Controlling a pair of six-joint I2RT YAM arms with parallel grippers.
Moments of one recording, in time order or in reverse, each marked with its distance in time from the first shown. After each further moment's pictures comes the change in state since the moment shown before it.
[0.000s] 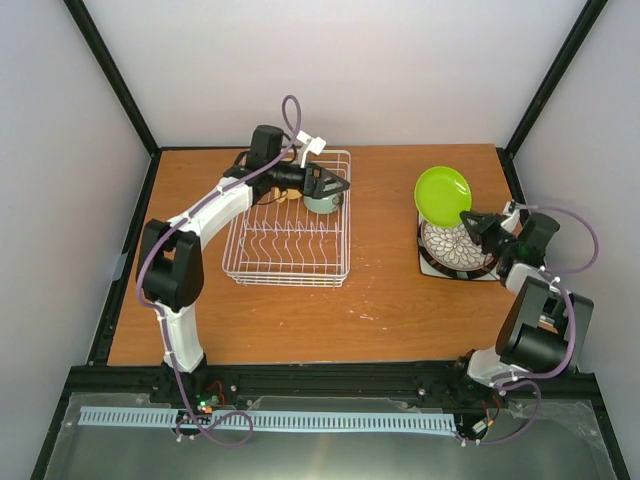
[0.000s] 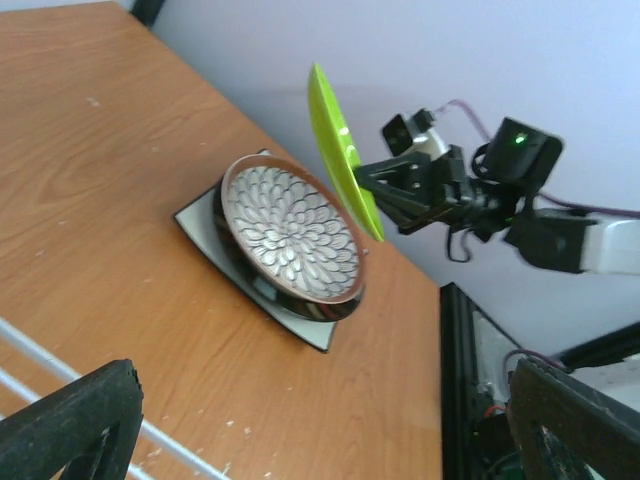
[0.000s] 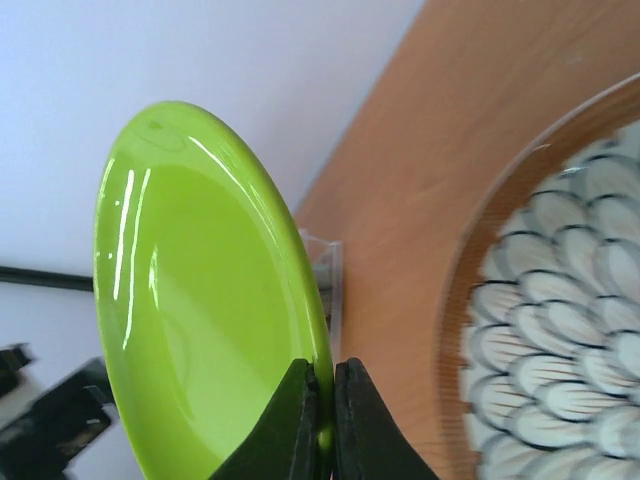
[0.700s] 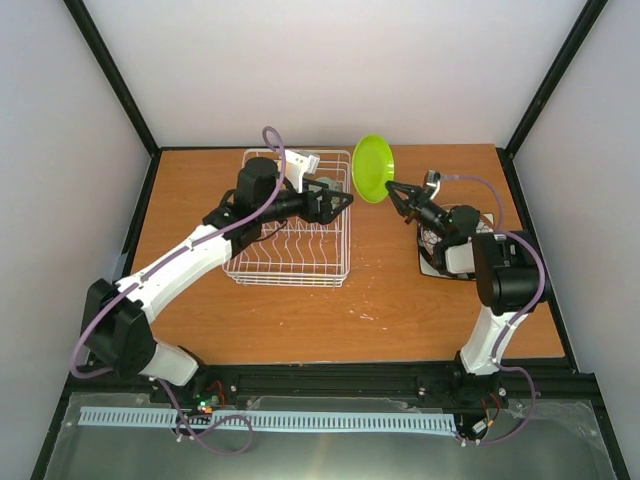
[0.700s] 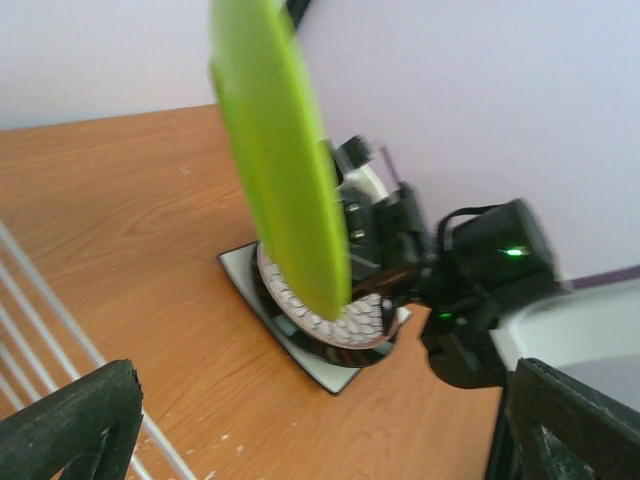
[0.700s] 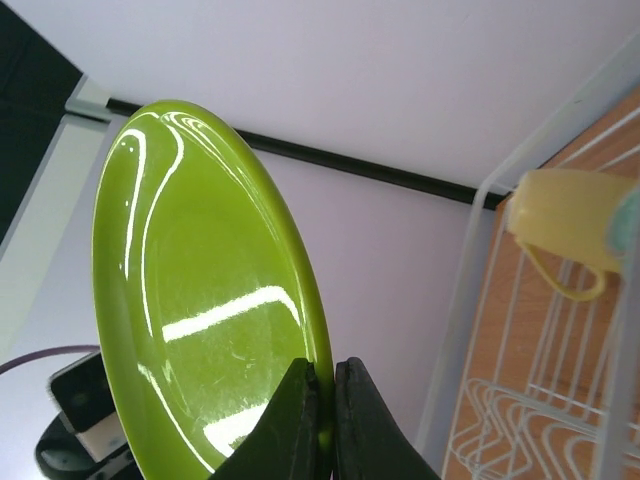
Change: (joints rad) left arm -0.187 -0.489 -0.401 0.185 -0.449 -0.170; right arm 0.510 0.406 0.038 1.206 0.041 0.811
